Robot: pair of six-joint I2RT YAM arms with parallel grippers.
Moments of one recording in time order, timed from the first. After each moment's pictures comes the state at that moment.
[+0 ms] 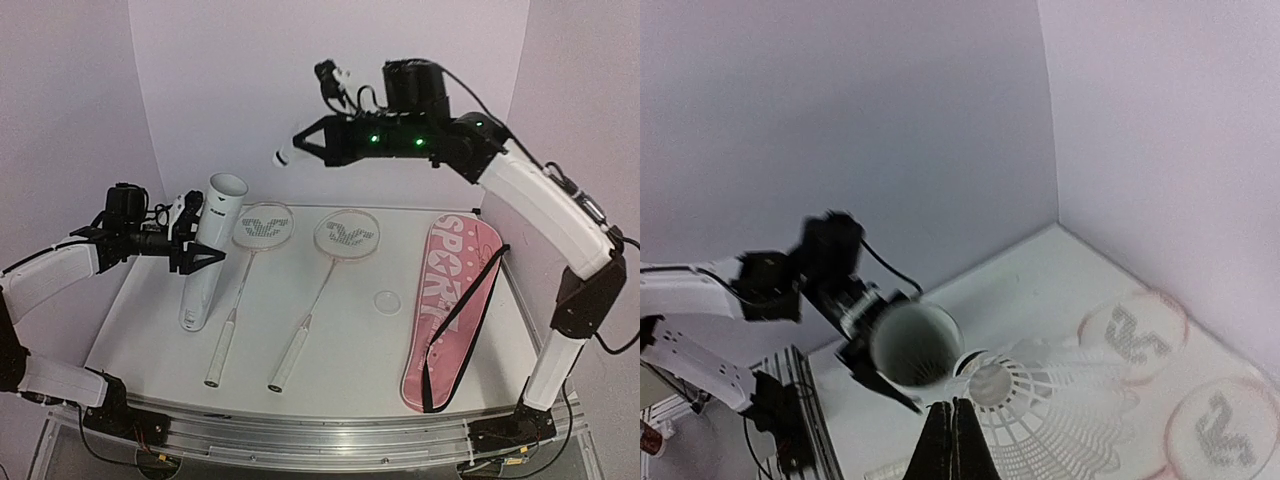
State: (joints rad) left arm -0.24 1.21 0.87 -0.16 0.94 0.54; right arm 0.90 1.83 2.15 -0.61 -0.21 0.19
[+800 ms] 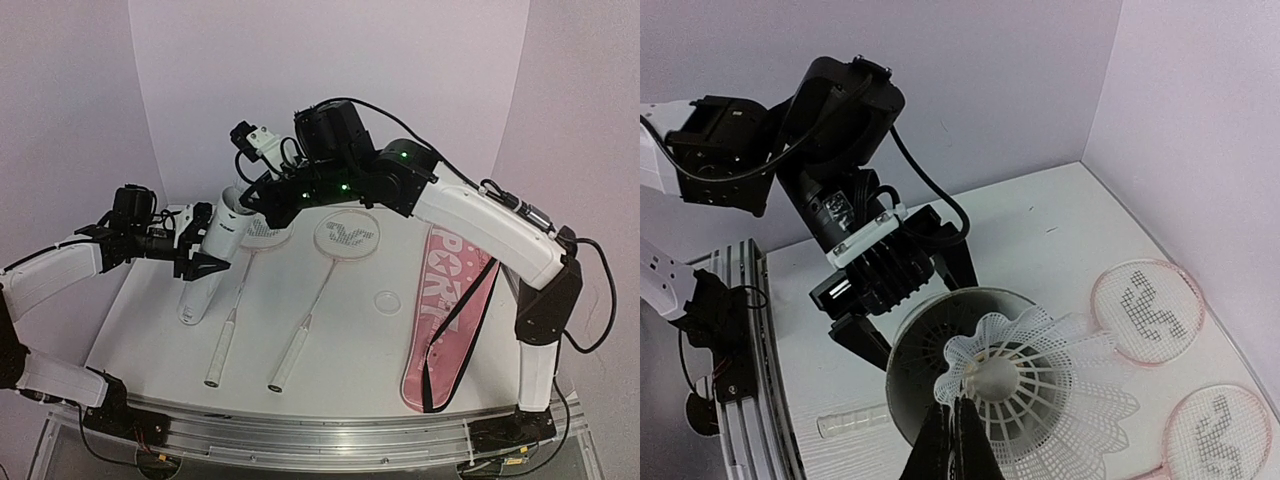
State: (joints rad) left arm -0.29 1.23 0.88 -0.23 0.91 0.71; right arm 1.09 2.02 2.27 -0.68 -0.05 -0.05
